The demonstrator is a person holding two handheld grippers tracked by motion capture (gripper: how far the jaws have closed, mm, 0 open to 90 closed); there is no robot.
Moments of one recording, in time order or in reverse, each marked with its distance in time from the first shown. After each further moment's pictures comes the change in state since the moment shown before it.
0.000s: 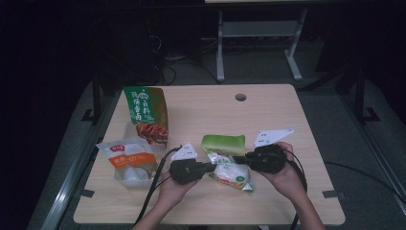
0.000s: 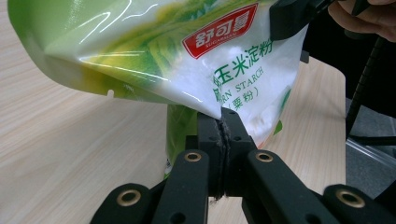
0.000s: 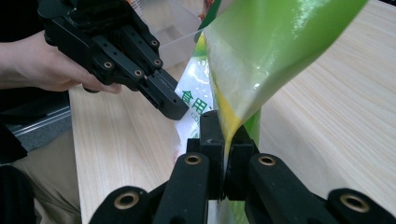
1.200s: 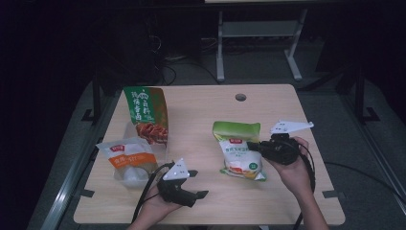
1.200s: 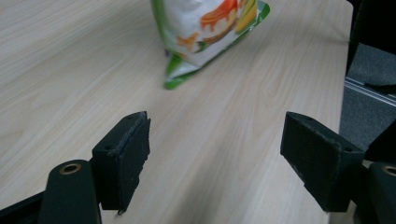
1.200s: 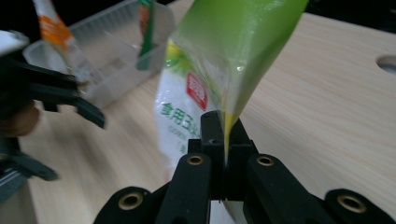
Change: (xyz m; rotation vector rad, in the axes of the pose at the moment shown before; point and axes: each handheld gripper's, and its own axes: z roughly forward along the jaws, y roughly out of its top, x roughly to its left) left arm -0.014 -0.030 -0.026 0.146 0.037 0.135; right arm -0.020 0.000 -0.027 -0.086 -0.172 0.170
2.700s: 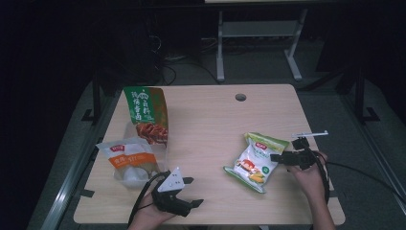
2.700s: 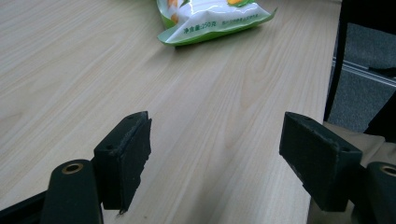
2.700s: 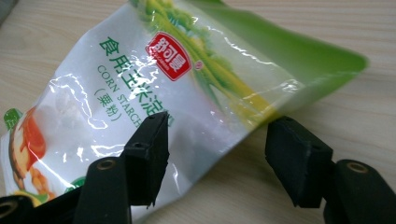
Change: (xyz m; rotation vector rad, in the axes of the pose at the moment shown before) left arm -0.015 -0.018 -0.016 0.011 0.005 0.054; right arm -0.088 -0.081 0.006 0.232 -0.233 0.431
